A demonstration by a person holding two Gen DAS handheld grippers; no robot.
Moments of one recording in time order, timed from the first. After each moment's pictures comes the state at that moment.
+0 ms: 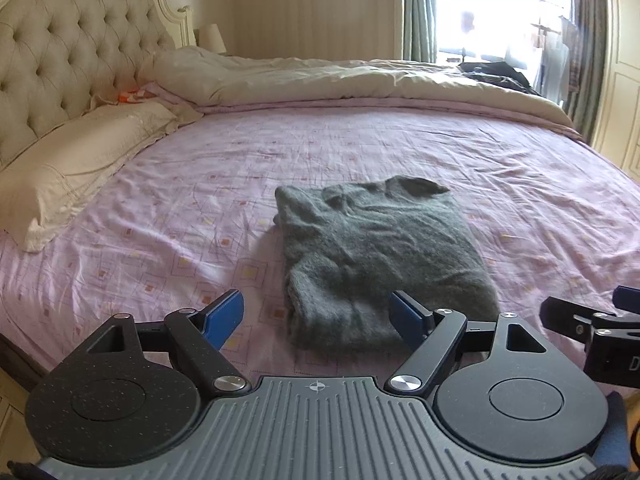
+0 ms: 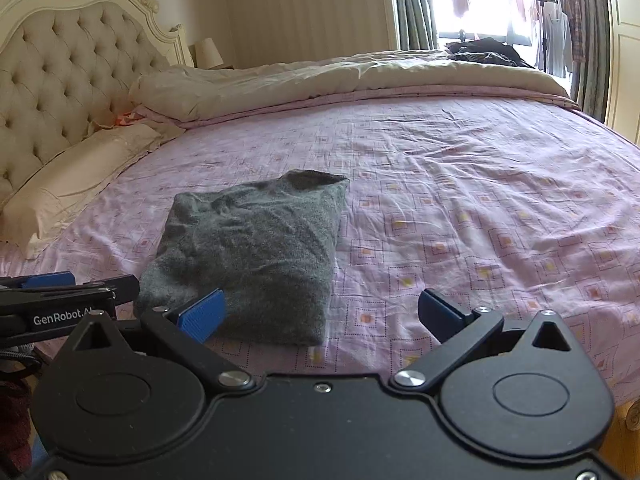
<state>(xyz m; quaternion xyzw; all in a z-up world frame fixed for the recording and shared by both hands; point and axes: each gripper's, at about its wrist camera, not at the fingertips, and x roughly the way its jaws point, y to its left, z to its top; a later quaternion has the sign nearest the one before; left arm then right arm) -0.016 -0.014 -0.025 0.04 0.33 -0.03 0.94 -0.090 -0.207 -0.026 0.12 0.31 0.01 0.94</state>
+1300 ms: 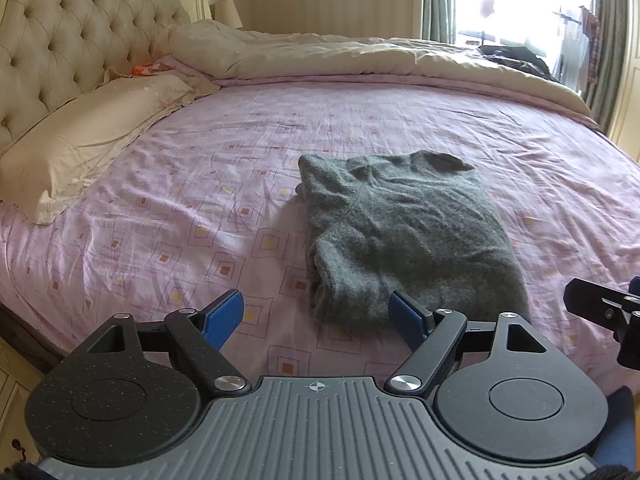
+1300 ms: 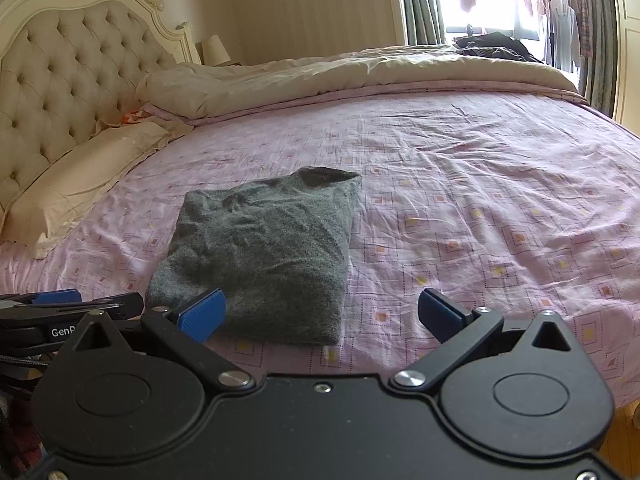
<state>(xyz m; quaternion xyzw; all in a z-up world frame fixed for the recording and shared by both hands) -0.014 -0.003 -0.035 0.03 0.36 0.00 0.93 -0.086 -0.204 -0.025 0.12 0.32 0.02 0.94</state>
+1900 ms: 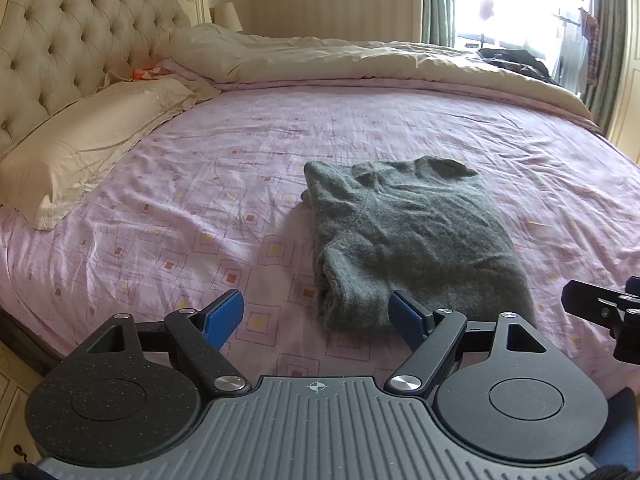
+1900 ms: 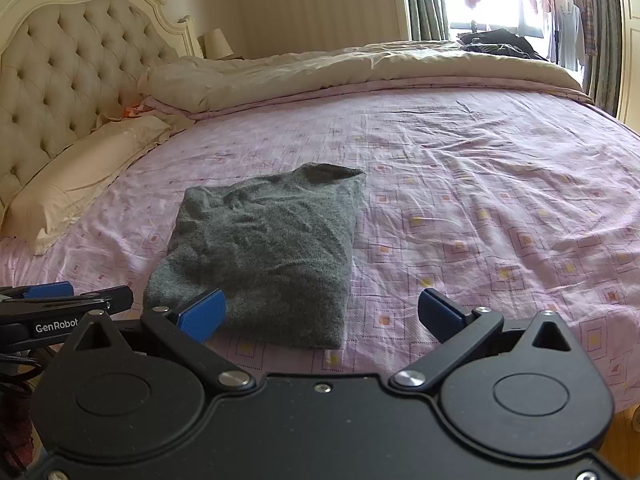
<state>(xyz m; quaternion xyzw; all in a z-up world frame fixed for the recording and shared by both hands) -0.011 0.003 -0.032 0.03 0.35 -0.01 0.94 -0.078 -0.203 -0.025 0.12 0.33 0.02 0.94</state>
